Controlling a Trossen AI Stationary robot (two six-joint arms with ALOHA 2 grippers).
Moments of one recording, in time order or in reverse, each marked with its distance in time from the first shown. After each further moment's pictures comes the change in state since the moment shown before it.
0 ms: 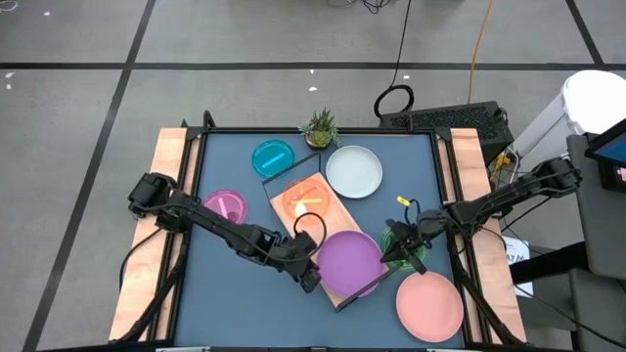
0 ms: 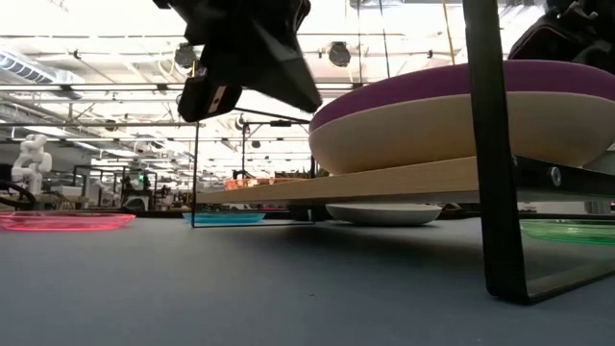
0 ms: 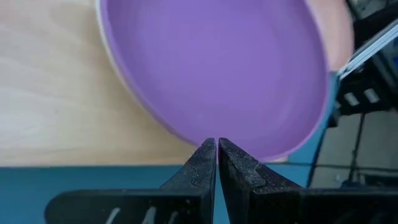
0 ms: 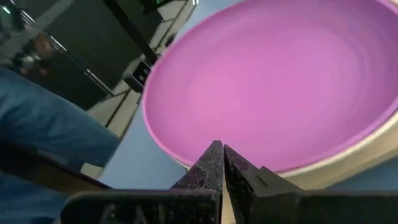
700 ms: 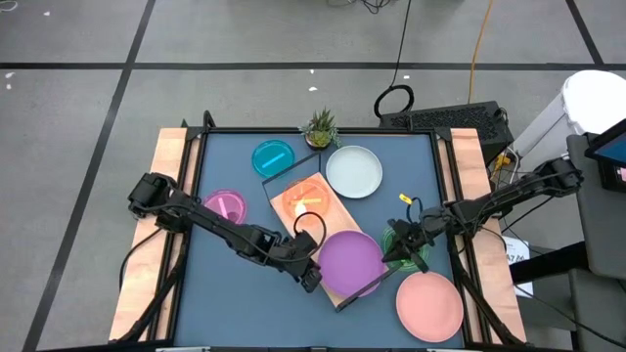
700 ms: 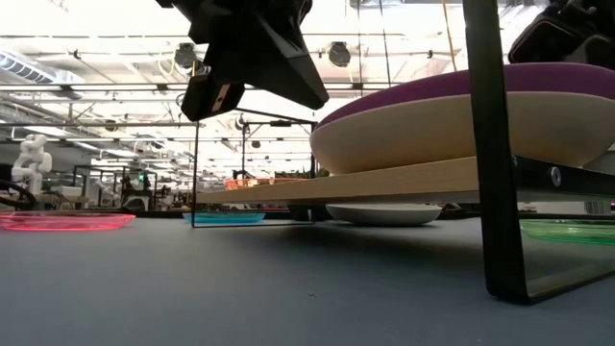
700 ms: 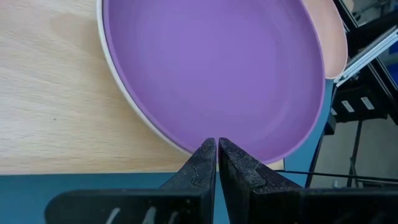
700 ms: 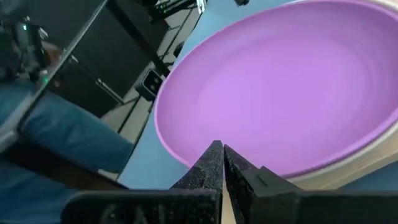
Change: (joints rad) left arm -0.001 0.000 0.000 0.025 -0.024 -0.006; right arm -0.004 -0.049 0.000 -0.030 -0.022 0.033
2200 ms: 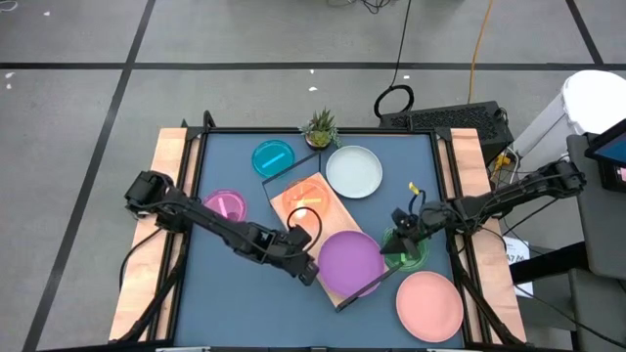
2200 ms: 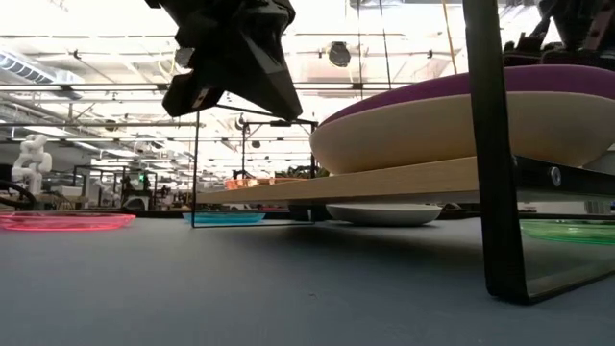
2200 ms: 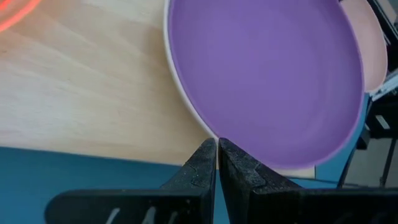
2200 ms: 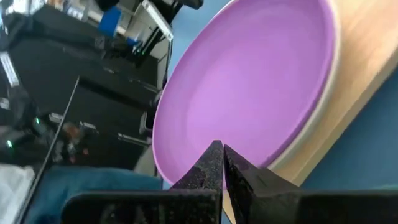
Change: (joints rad) left arm 0.001 -0.032 0.000 -0.129 -0.070 -0.058; right arm -0.060 -0.067 -0.001 -0.069 0.027 0.412
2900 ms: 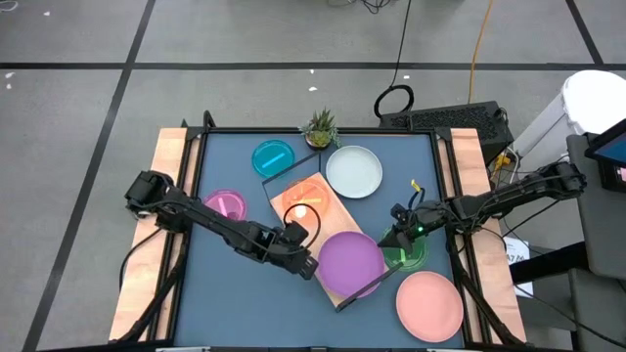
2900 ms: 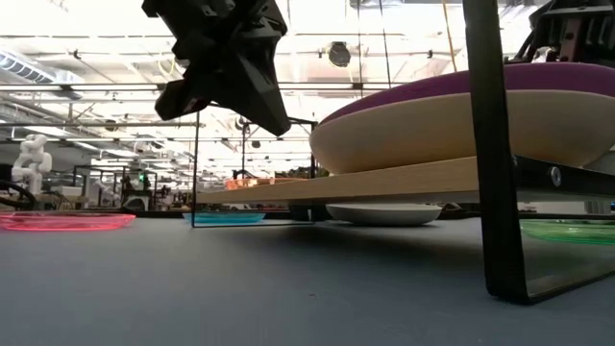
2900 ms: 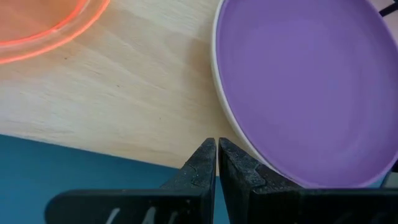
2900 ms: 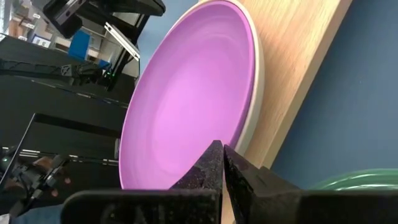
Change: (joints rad) left arm 0.013 0.000 0.000 -0.075 -0.070 -0.045; right arm -0.043 0.021 0.001 -0.058 0.074 0.097
